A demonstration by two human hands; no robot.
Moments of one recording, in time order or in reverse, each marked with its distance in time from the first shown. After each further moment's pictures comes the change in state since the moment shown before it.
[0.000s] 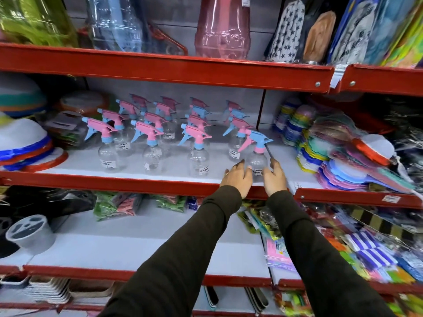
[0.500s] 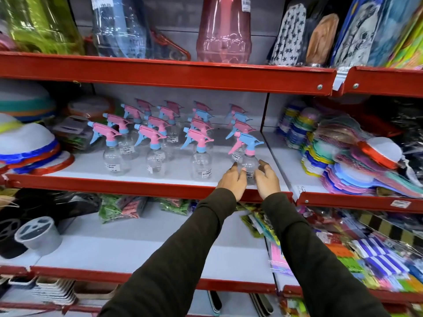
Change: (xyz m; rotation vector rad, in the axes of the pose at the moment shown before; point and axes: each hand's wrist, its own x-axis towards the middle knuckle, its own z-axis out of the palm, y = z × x) left_hand 0.004 -0.015 -0.009 -0.096 0.029 -0.078; right_hand 0.000 -0.004 0.020 -0.003 -0.104 -0.022
